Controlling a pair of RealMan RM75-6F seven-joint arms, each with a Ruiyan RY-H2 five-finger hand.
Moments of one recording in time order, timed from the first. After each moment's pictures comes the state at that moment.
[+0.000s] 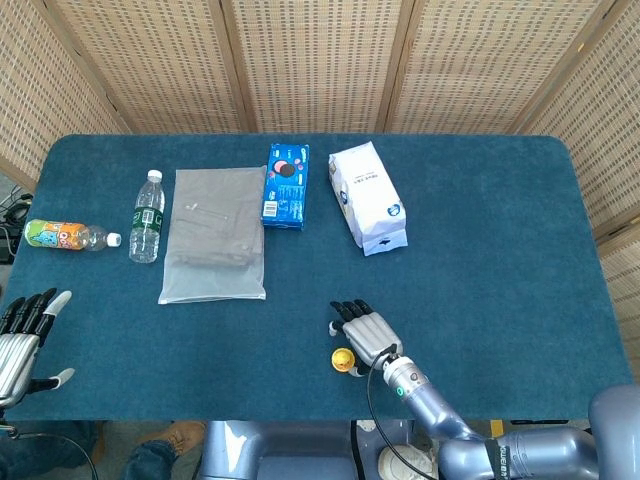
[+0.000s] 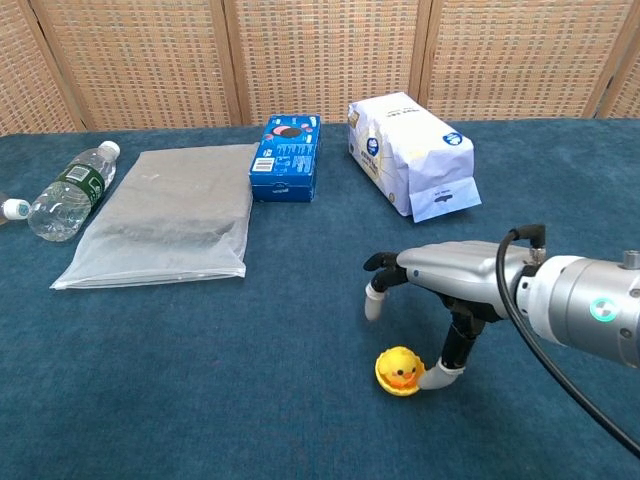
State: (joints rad) left arm -0.08 -1.05 0.03 -1.68 1.52 1.41 0.09; right arm 0.79 -1.57 0.06 -1.81 -0.83 0.99 -0.64
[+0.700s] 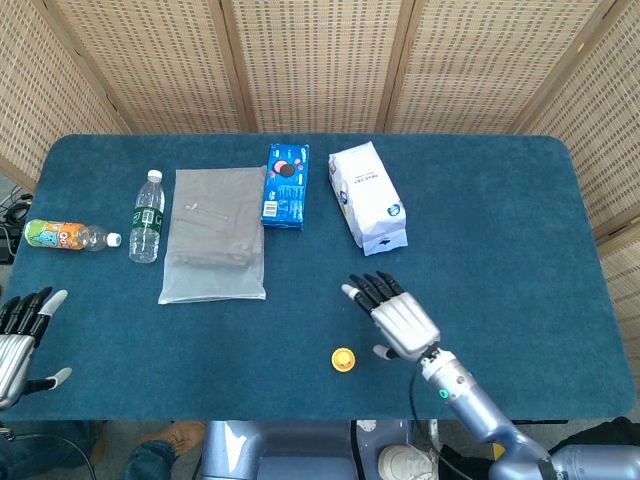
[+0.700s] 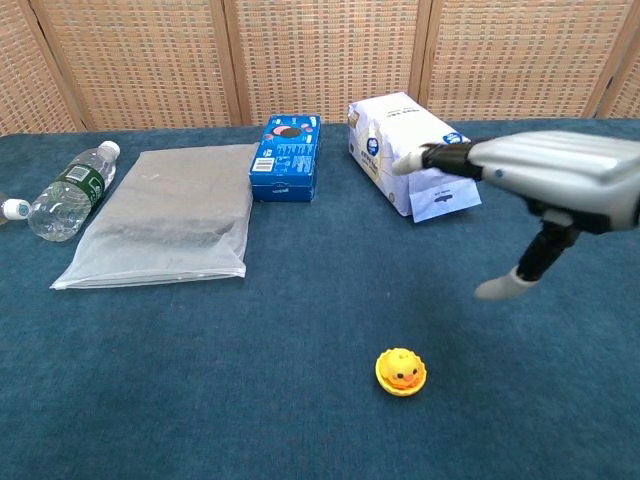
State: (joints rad) left arm -0.07 -1.04 0.03 -1.68 1.54 1.45 0.08; right arm 0.67 -1.34 -0.01 -1.84 -1.33 1.19 -0.43
